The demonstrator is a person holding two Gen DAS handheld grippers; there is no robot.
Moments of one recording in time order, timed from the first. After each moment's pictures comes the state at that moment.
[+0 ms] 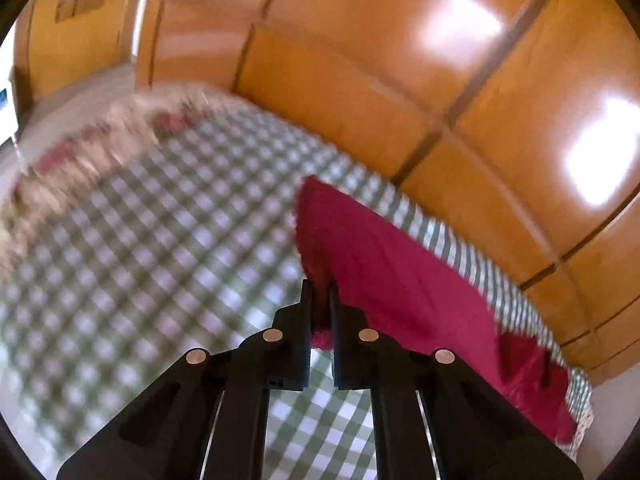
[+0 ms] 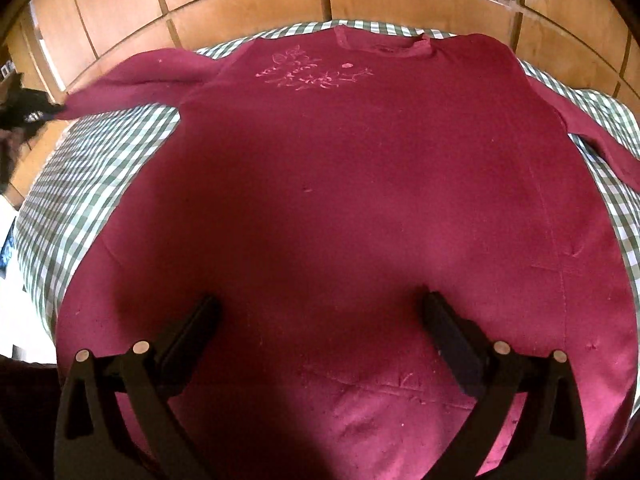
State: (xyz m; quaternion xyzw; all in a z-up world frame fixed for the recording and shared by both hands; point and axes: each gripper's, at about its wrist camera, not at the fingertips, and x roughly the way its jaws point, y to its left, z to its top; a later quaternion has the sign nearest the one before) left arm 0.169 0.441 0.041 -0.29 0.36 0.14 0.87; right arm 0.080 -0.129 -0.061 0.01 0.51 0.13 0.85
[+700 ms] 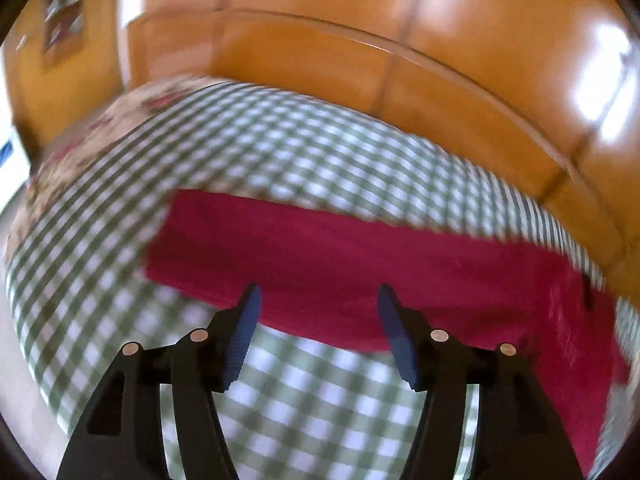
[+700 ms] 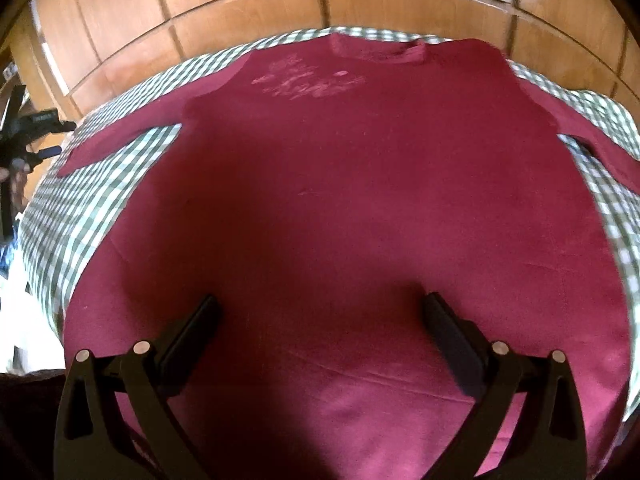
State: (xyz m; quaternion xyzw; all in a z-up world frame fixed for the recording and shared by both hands) left arm 0.142 0.307 0.003 -0.17 0.41 0.15 0.88; right arm 0.072 -0.156 -0.044 0.02 0.50 0.11 0.86
